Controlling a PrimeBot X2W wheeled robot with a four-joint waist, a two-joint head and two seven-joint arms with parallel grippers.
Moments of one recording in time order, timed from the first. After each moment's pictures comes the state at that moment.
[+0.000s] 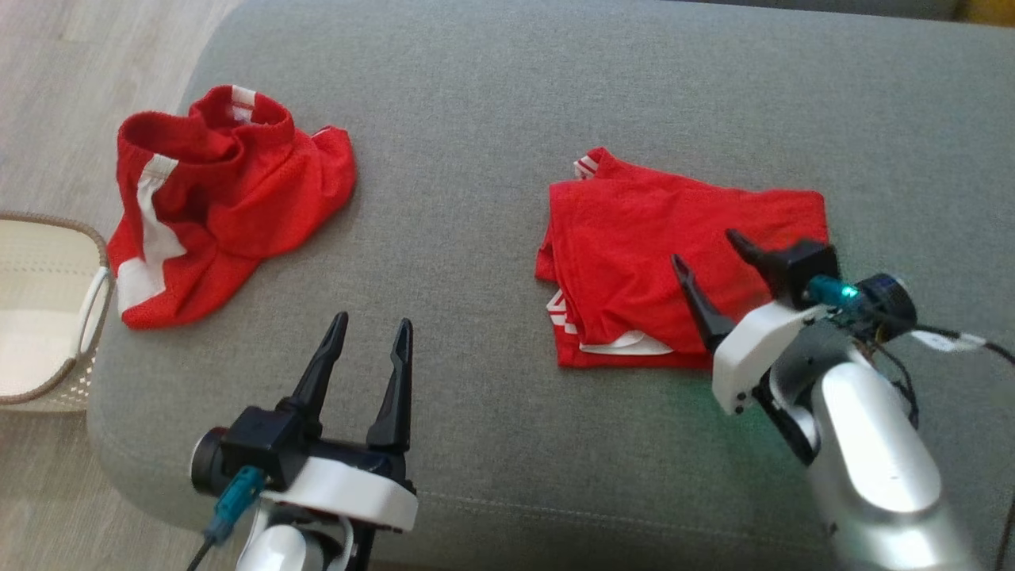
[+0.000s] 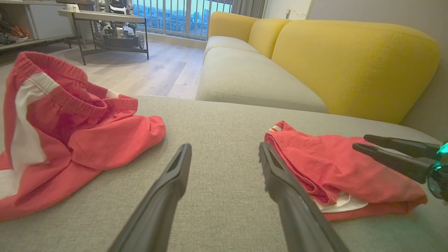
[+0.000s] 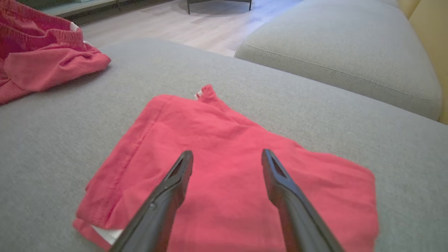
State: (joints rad) left arm 0.00 0.09 -0.36 0.02 -0.24 0.05 -0.25; right arm -0.39 -0.07 0.10 0.43 0.00 0.13 0.02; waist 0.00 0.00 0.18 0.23
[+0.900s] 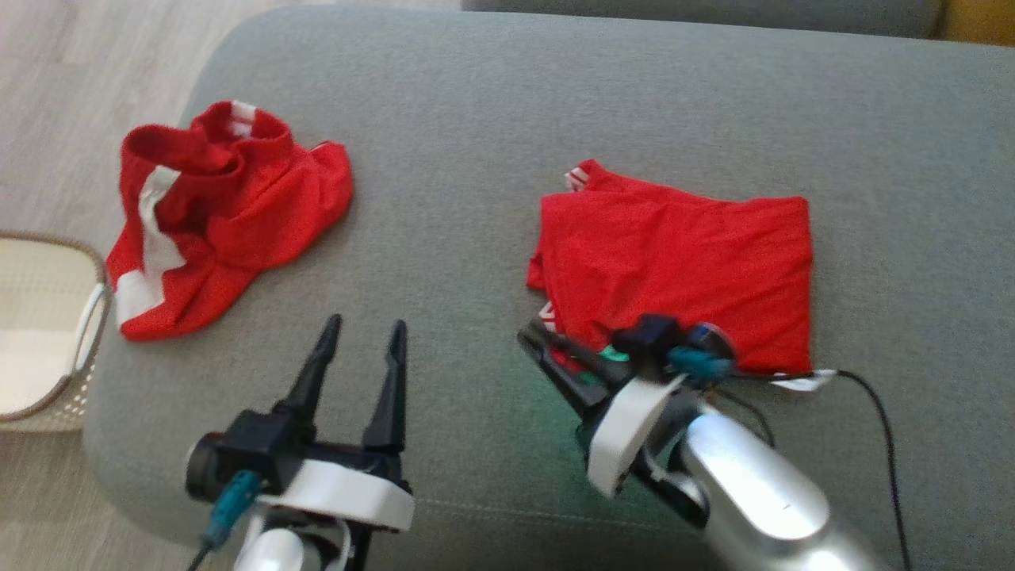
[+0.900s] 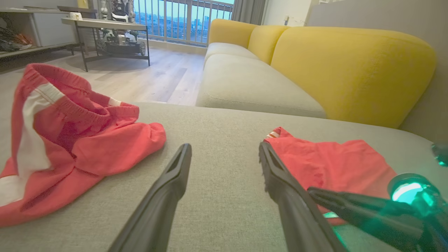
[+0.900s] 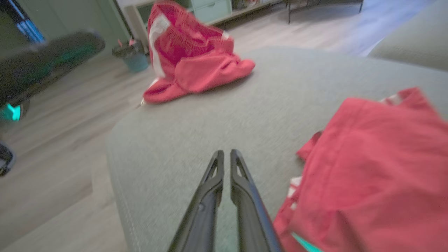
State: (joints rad) left arm 0.01 0.09 -0.36 0.01 -0.24 0.08 -0.25; right arm -0.44 -0.07 0.62 0.55 0.34 0.13 -0.17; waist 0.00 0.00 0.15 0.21
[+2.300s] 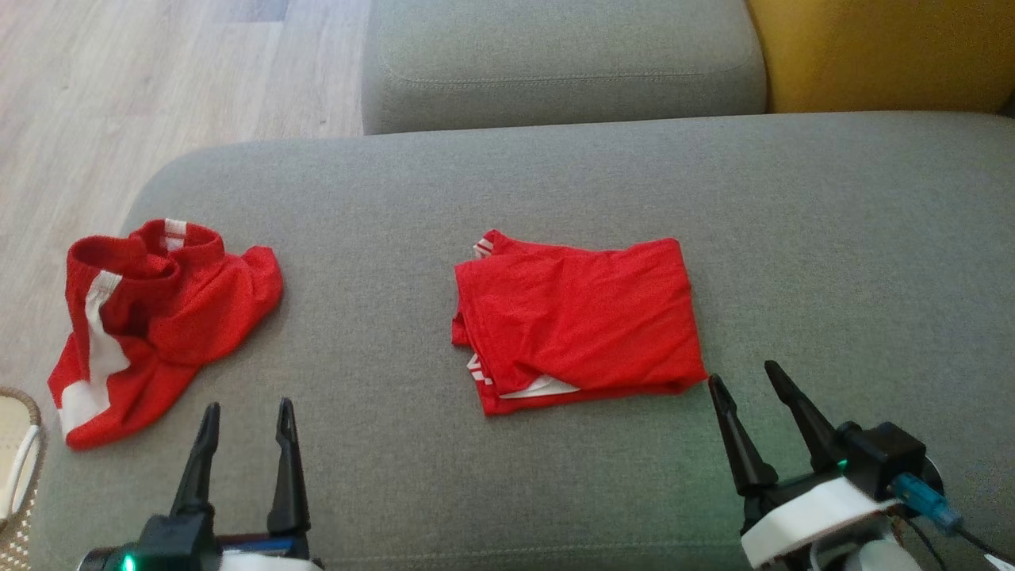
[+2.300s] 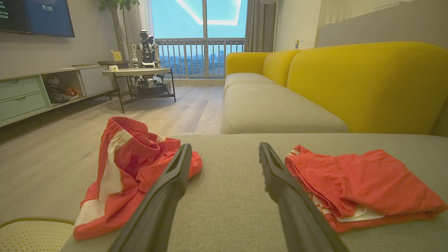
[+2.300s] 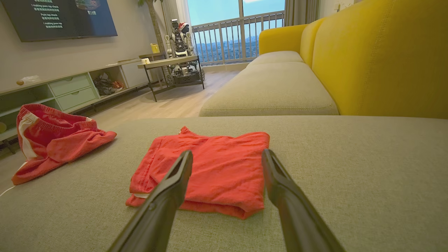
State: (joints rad) left arm 0.27 0.06 -0.12 -0.13 -0.06 0.11 -0.25; right arm 0.04 -0.05 0.05 0.20 0.16 0.13 -0.25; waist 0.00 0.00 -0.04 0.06
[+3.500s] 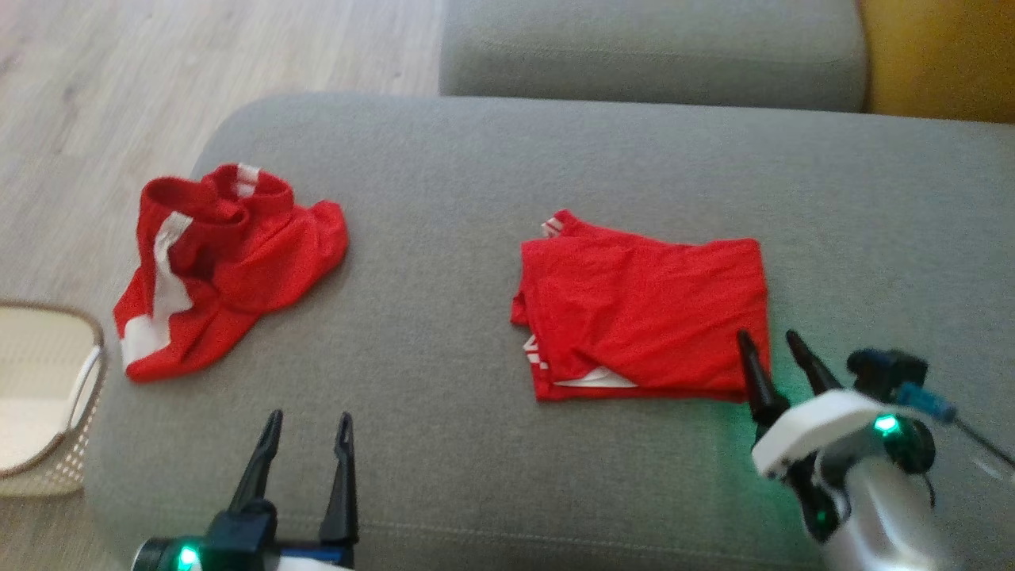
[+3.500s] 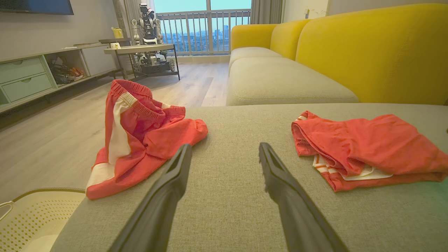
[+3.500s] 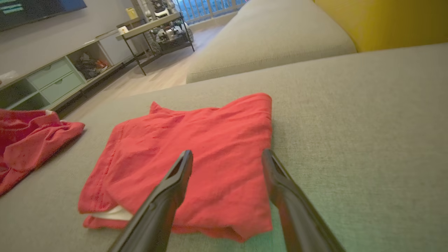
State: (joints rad) left arm 0.26 0.06 -0.20 -0.06 -0.01 0.10 -0.25; right arm -0.25 -0.05 -0.03 0.67 0.24 0.13 -0.25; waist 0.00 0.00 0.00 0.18
